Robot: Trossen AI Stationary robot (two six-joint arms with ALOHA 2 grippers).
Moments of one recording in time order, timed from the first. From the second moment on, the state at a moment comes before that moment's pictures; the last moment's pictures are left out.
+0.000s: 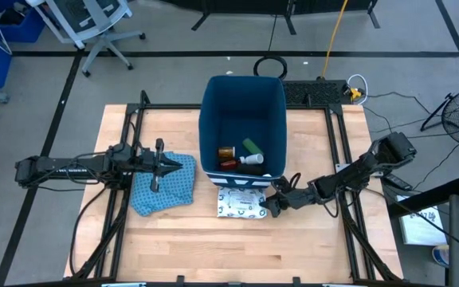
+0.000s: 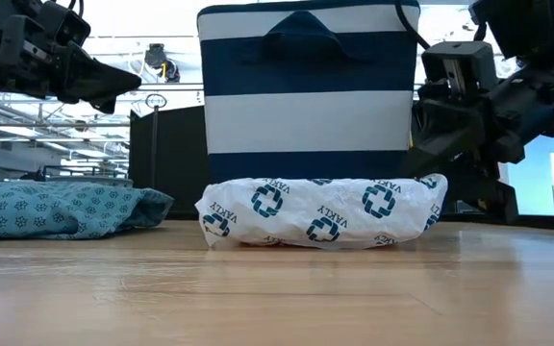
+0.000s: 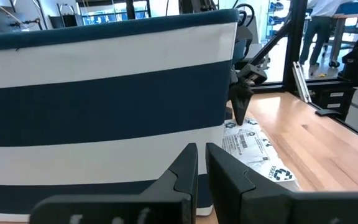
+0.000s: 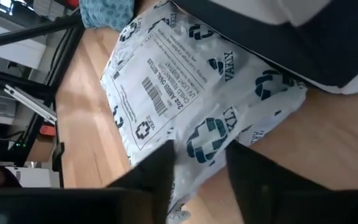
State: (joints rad) left arm 0.14 0.43 0.09 0.29 0.18 0.07; right arm 0.39 1.52 0.40 0.53 0.31 1.23
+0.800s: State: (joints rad) left arm 0.14 0.43 0.09 0.26 0.18 0.06; right arm 0.61 1.20 0.40 0.49 0.36 0.99
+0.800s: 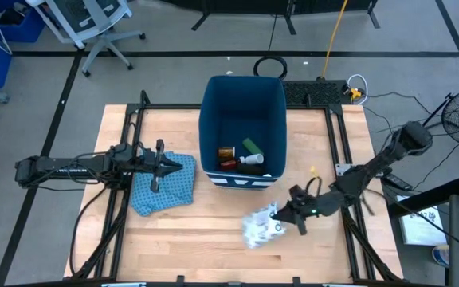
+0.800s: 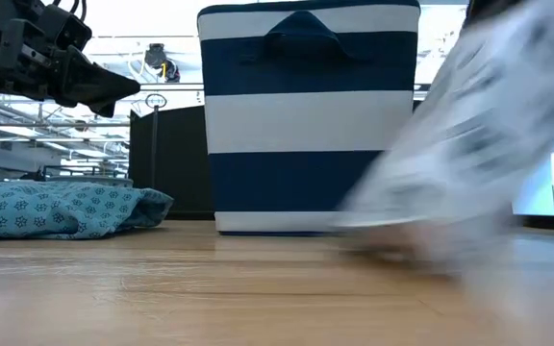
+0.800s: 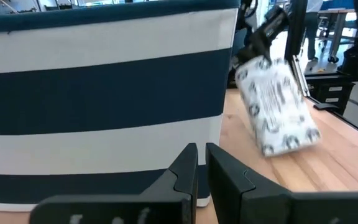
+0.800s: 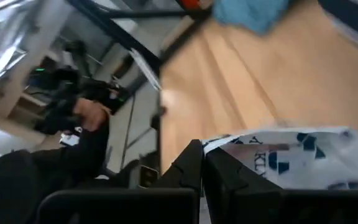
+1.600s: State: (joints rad) left arm 0.14 0.43 0.09 0.25 0.18 0.05; right arm 0.76 0.60 0.49 -0.20 0.50 0.15
